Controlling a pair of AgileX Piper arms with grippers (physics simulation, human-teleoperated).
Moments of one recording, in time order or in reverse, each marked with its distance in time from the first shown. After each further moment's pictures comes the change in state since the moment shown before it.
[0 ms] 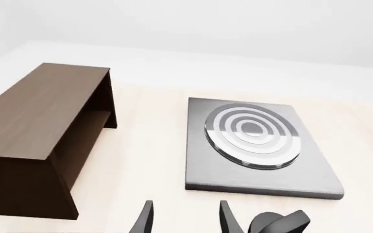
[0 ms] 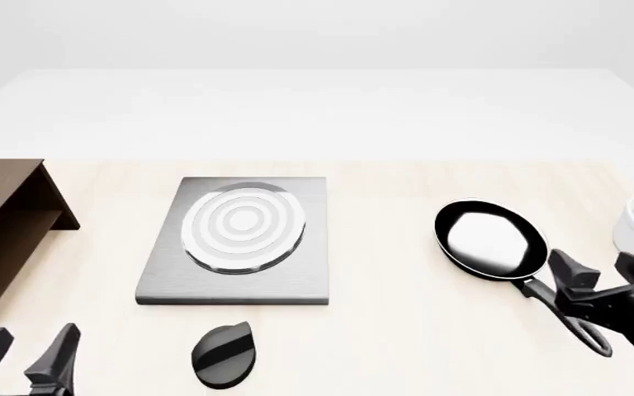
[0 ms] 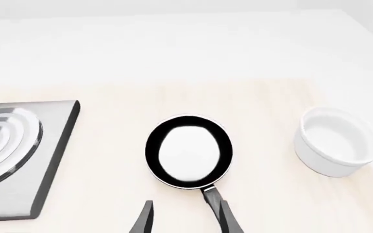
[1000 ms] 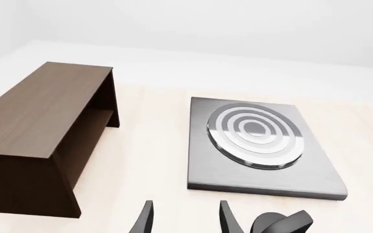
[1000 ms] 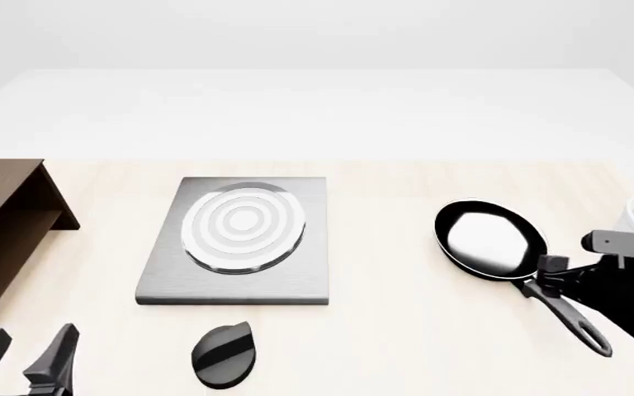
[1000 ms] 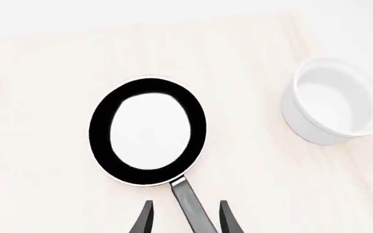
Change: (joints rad) left arm 0.012 -0.003 0.002 0.004 0.003; right arm -0.147 0.549 -0.076 -0.190 -0.055
